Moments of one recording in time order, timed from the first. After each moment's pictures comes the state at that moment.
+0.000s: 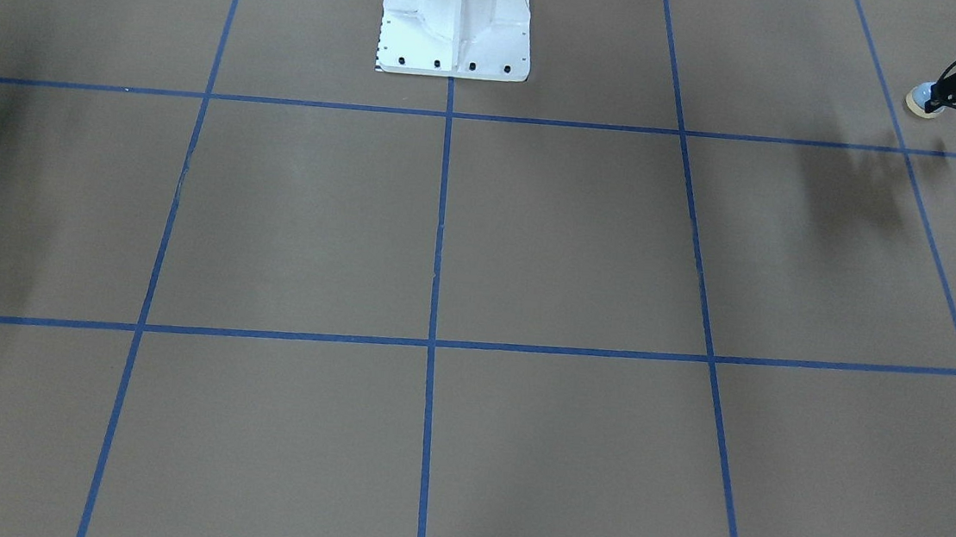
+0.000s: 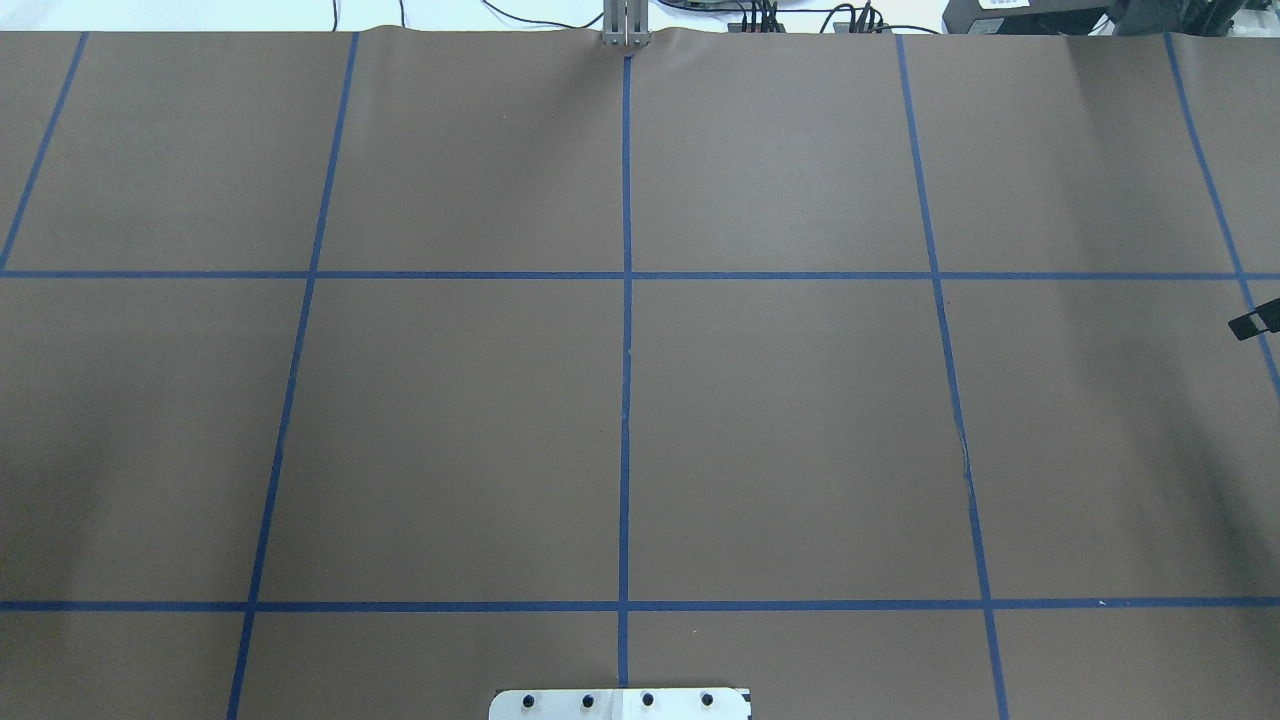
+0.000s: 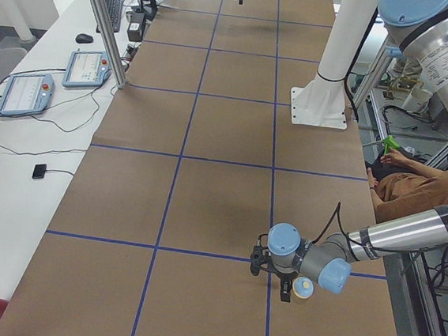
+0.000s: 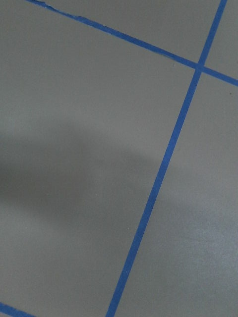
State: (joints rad) left arm -0.98 -0.96 -1.59 -2.37 -2.32 -0.47; right arm 1.31 -1.67 1.77 -1.31 2.46 0.07
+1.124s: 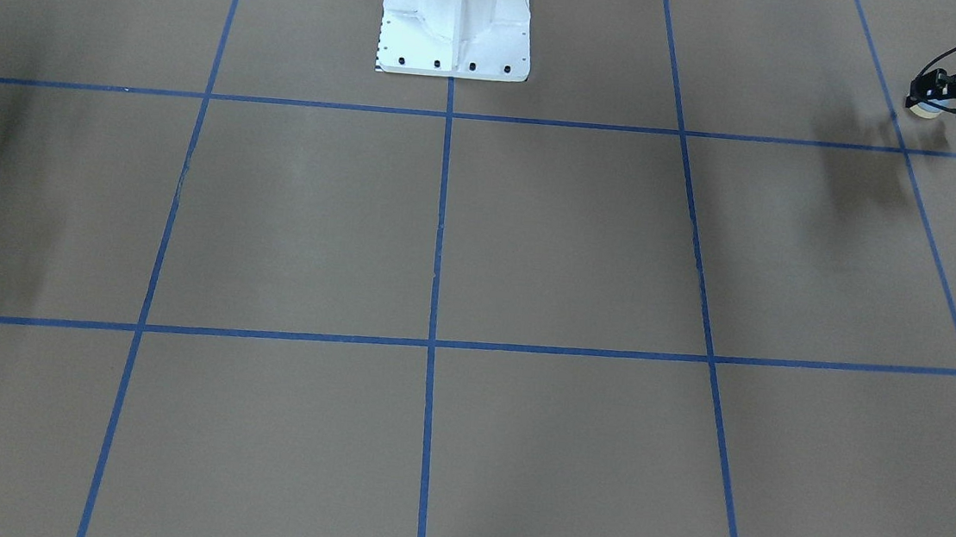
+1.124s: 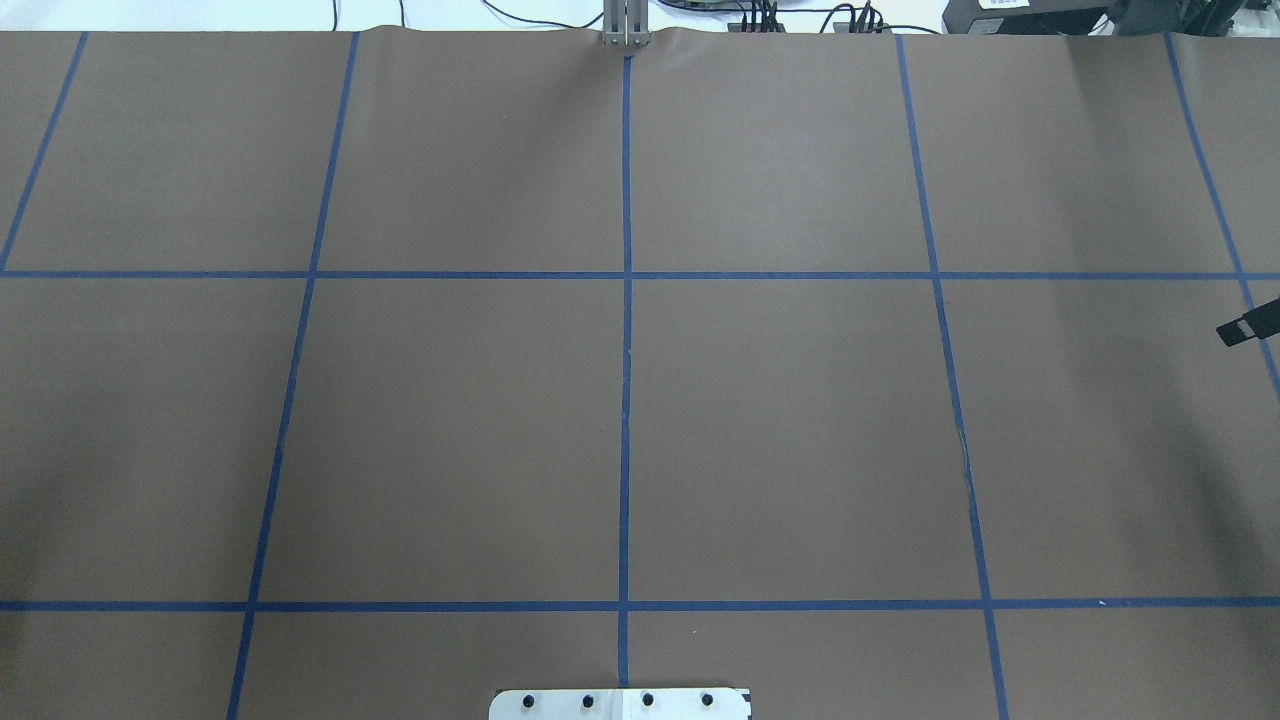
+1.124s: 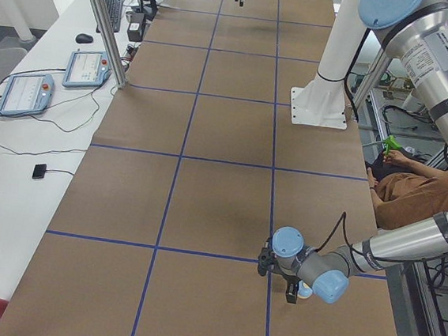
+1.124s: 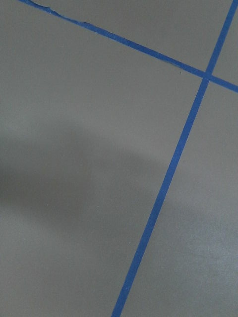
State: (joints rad) left arm -0.80 -0.96 -1.50 -2.56 -2.30 -0.60; right arm 1.29 -1.67 1.78 -1.30 2.46 0.07
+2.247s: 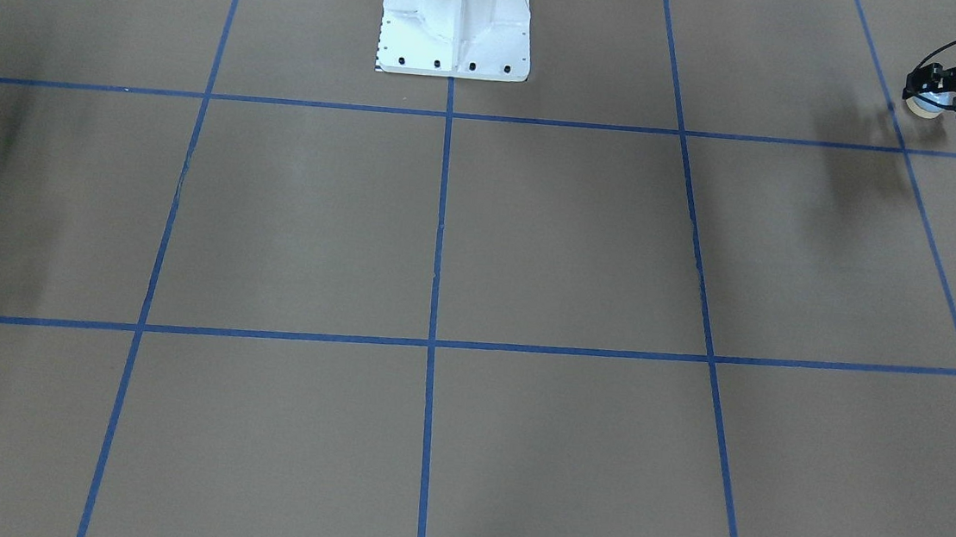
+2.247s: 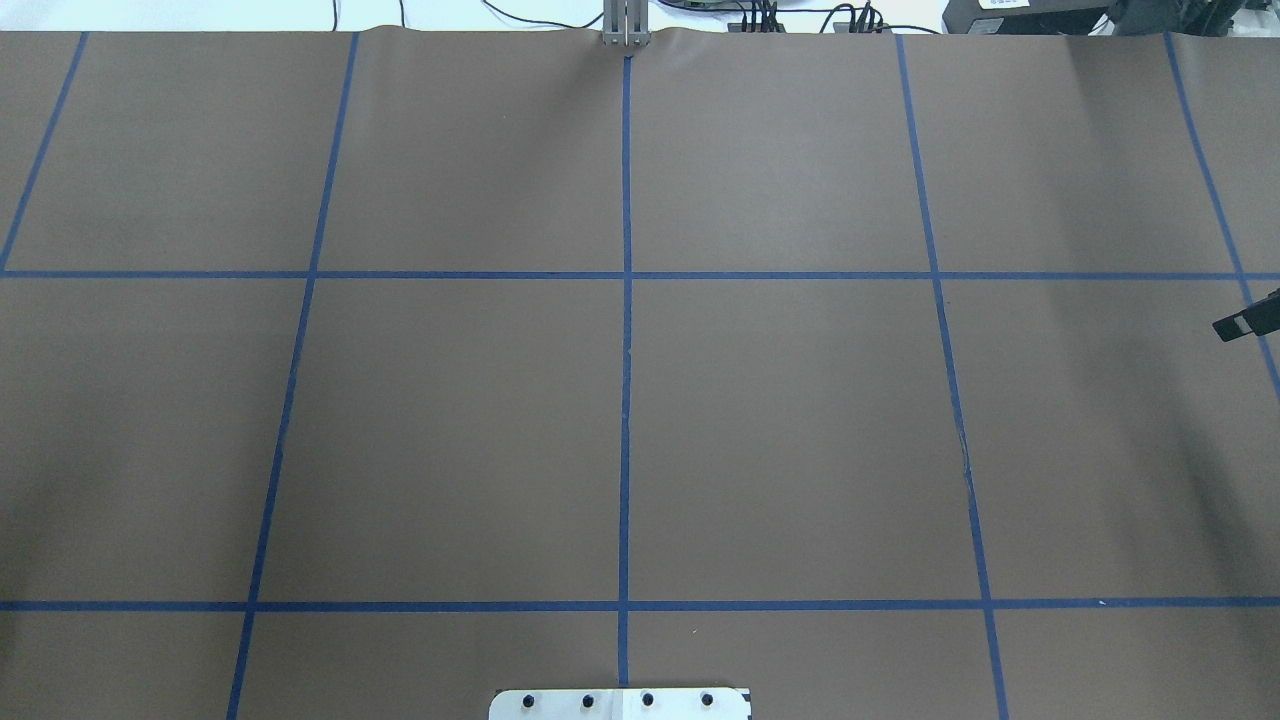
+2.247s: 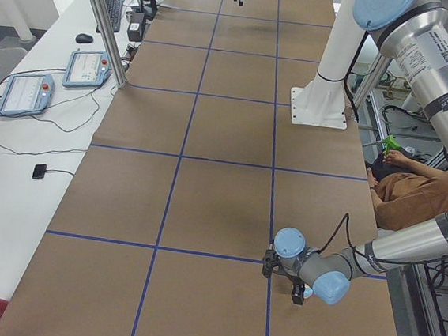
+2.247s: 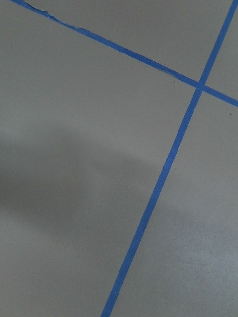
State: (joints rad) left arm -0.74 -0.95 -1.49 -2.57 -2.30 -0.64; right arm 1.29 -1.67 1.78 -1.25 2.46 0.08
